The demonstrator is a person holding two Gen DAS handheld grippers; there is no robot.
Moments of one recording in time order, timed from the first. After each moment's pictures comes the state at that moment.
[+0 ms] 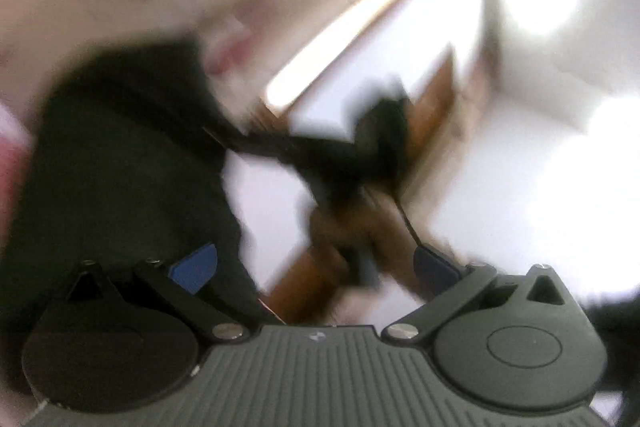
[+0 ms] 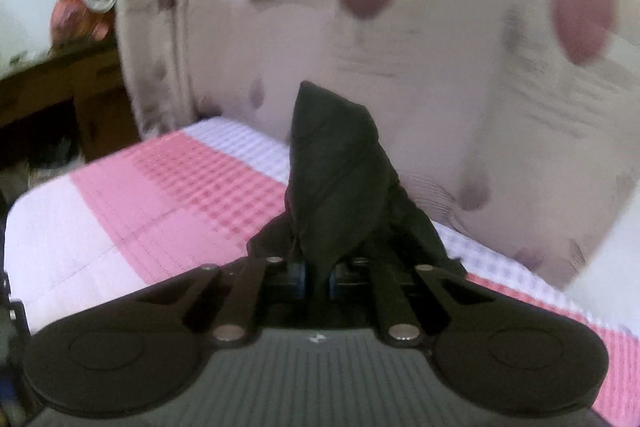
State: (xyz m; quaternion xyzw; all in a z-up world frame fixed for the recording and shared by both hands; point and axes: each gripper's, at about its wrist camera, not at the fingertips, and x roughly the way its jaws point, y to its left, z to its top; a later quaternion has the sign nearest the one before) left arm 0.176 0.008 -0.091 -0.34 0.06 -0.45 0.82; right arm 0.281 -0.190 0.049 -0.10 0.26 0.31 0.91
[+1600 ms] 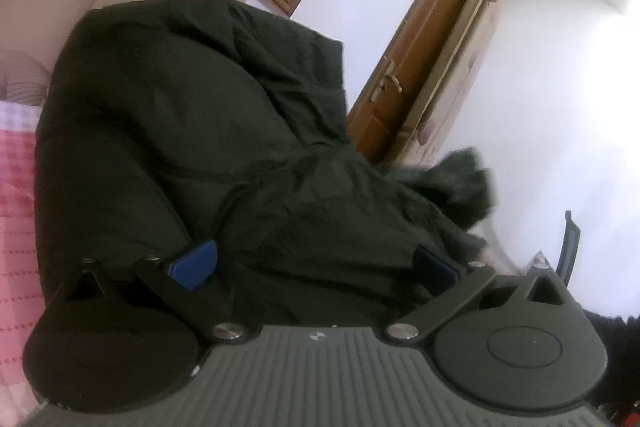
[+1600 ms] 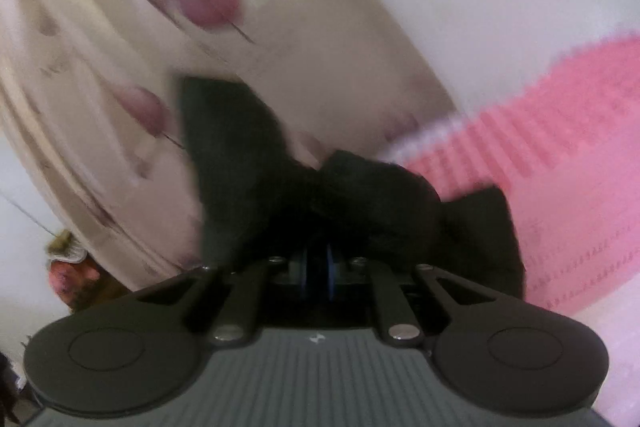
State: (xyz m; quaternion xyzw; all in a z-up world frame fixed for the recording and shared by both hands) left arm 0.284 -0.093 -0.104 -0.16 0.21 -0.51 0.82; right arm 0.290 -0.411 -0.108 0.32 0.26 0.23 0.88
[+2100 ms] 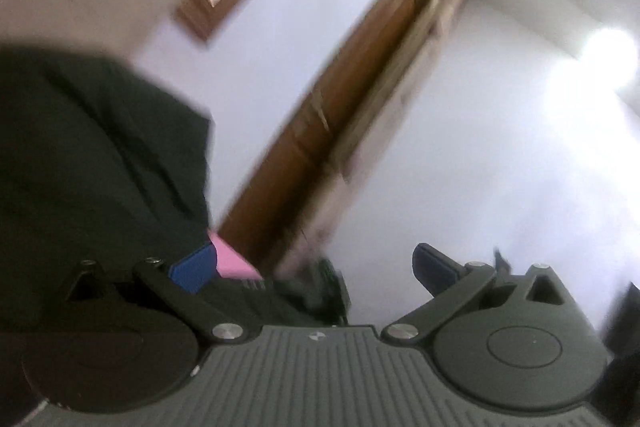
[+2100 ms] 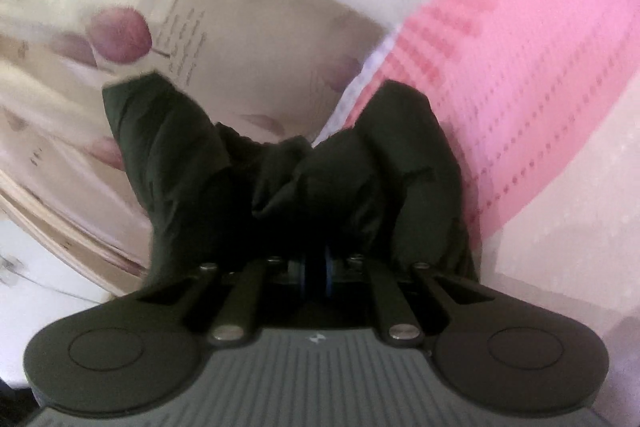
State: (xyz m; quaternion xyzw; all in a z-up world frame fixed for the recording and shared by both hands) left arm 0.270 -0.153 -0.062 -0.22 0.18 -0.59 0.75; right arm 0.289 -0.450 -0.182 0.50 0.28 0.25 0.78
